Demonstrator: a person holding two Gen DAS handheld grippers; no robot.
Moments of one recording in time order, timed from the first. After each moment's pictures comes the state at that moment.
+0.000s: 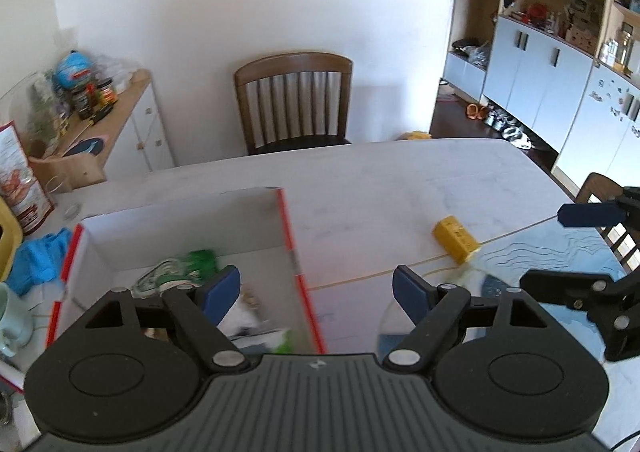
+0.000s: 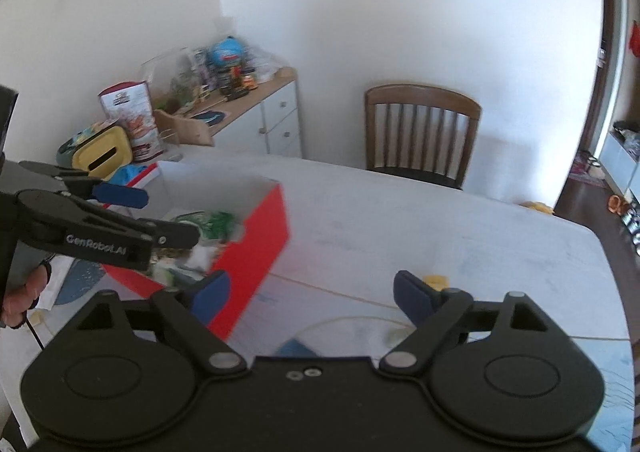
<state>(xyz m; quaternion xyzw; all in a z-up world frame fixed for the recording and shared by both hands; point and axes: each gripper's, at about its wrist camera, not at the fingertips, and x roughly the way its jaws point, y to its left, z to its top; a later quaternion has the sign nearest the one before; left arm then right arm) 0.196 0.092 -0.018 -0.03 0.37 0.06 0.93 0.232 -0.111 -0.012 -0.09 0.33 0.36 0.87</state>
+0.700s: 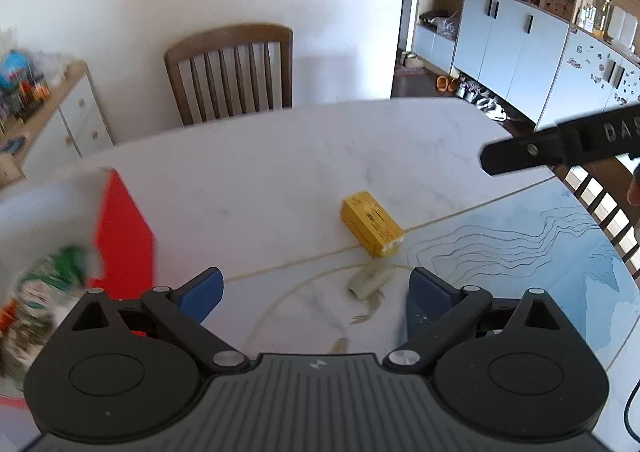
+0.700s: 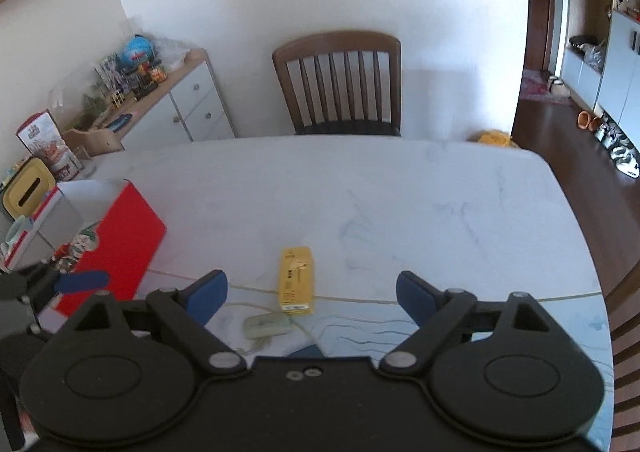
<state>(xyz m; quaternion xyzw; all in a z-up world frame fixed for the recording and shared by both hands) 0.276 -0.024 -0.098 -0.03 0.40 0.02 0.92 0.363 -0.210 -0.065 -0.03 0.42 0.30 0.86</state>
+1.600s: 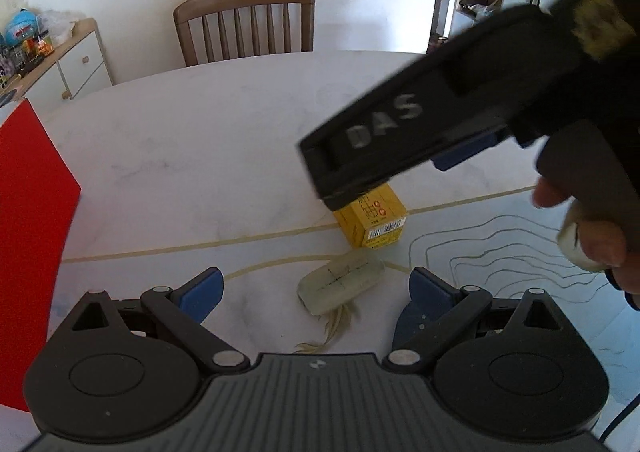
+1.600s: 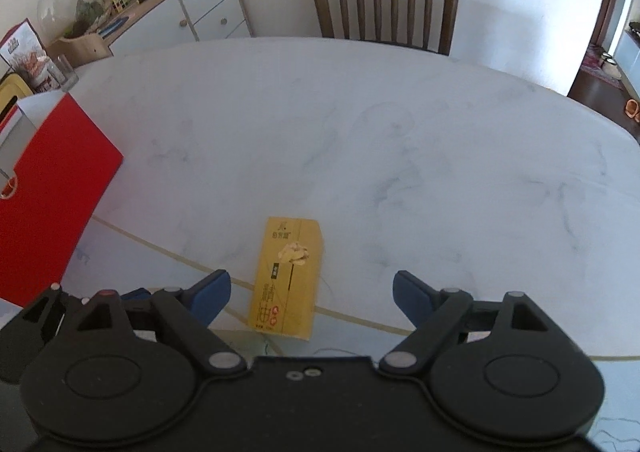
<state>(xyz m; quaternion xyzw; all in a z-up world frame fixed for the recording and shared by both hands) 0.334 -0.071 -0.189 -0.04 0.42 0.08 0.90 0.433 -0.128 -0.166 -0.11 0.50 0.34 0.79</state>
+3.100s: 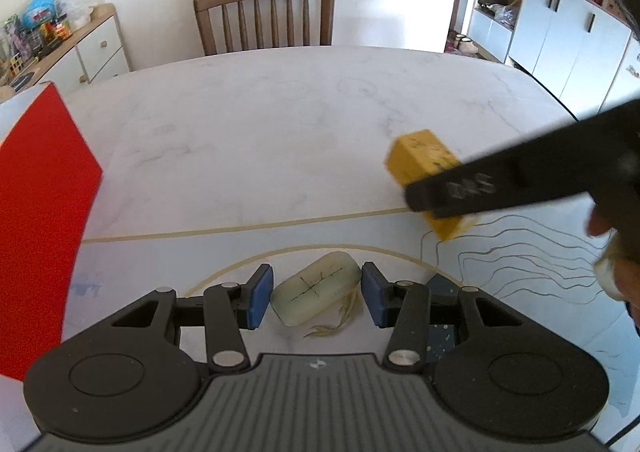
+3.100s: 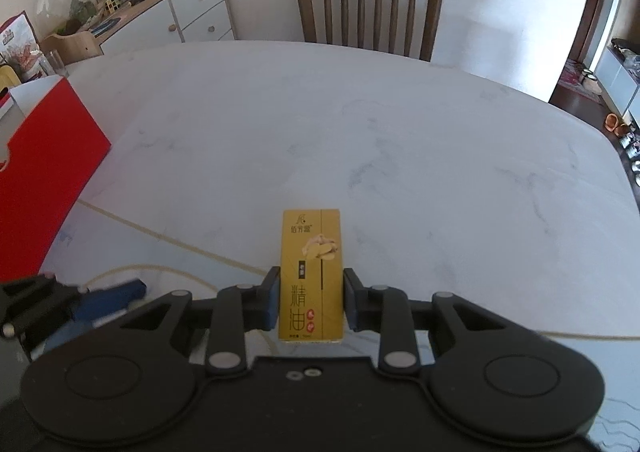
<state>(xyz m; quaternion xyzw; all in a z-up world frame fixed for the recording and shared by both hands) 0.315 -0.075 -0.168 -0.06 0.43 0.10 0.89 0.409 -0.151 -0.167 -0.12 0.47 0.32 0.81</state>
